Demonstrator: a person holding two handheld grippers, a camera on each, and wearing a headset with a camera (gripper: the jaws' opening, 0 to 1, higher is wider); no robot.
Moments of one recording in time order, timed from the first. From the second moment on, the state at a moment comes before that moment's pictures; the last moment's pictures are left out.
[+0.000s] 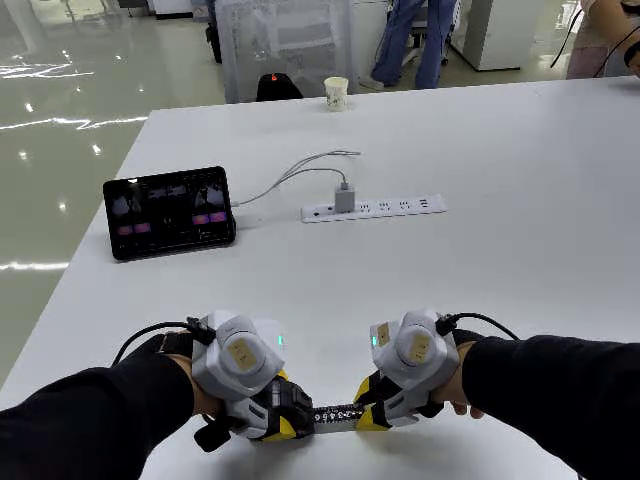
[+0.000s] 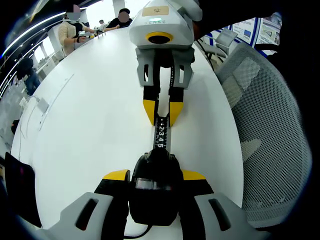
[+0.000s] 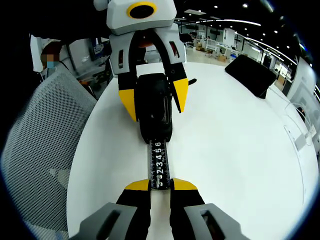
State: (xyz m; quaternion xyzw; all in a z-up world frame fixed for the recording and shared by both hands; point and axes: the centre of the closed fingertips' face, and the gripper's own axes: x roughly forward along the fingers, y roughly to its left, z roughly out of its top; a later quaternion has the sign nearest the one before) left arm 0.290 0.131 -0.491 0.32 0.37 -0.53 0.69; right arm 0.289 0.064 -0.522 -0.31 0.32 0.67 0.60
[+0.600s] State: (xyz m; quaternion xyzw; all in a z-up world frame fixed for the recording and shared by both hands) left arm 0.290 0.132 -0.492 0.33 0.37 -0.53 0.69; right arm 0.290 0.058 -0.522 -0.31 0.32 0.67 0.60
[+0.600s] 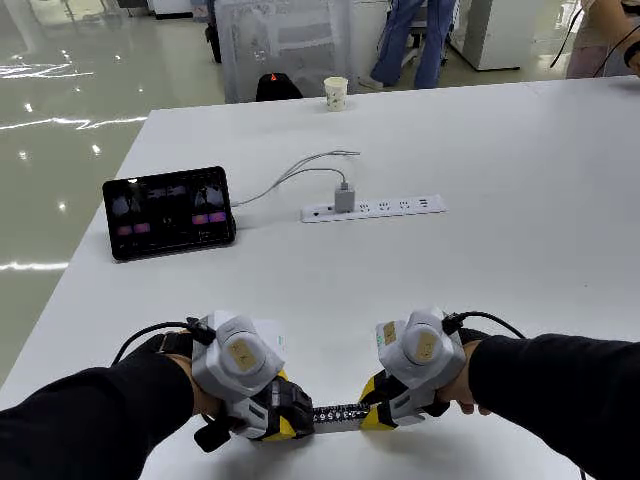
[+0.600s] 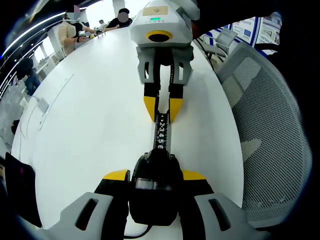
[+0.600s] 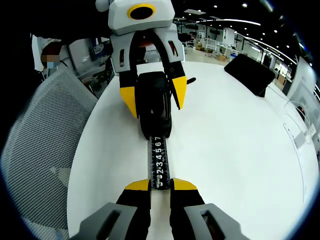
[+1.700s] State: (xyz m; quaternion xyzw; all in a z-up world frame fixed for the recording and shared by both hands) left arm 0.291 0.132 -0.492 0.32 0.37 -0.53 0.69; right arm 0.292 0.037 -0.521 -0.31 0.32 0.67 0.59
